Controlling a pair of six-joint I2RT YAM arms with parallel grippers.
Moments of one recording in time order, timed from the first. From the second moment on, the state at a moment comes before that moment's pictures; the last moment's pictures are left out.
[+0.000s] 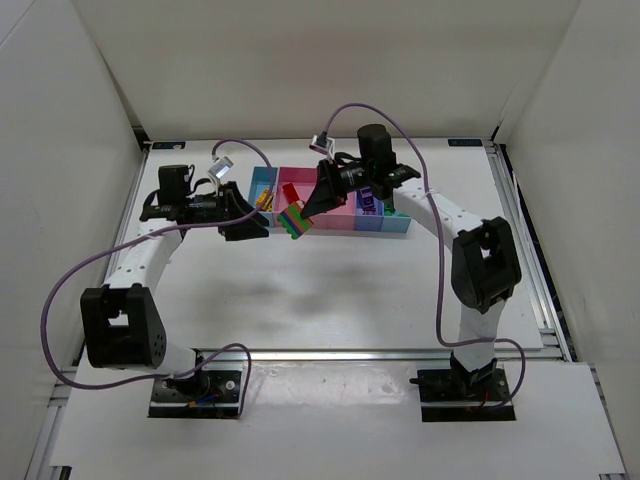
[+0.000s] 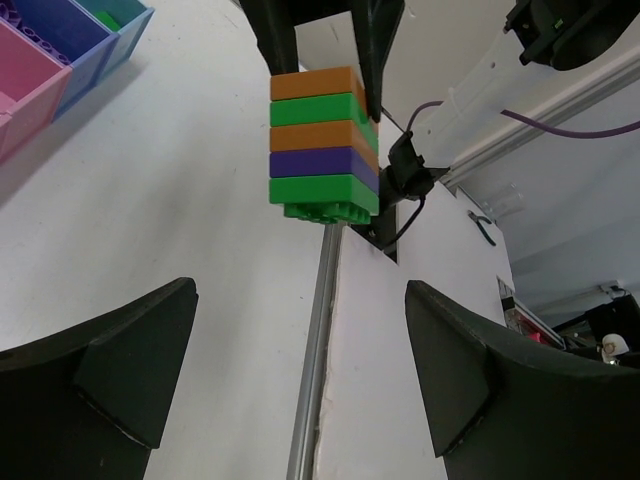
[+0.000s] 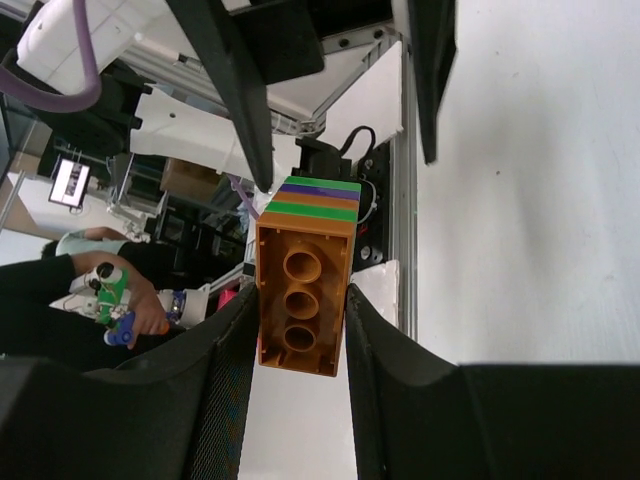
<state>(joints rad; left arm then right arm) 0.00 1.43 1.06 -0.33 1.46 0.01 0.54 1.90 1.56 -0.03 -1.36 0.63</state>
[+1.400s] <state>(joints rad) -0.10 1.51 1.16 -0.35 1.48 0.06 0.60 2.02 1.72 -0.01 -1.40 0.59</state>
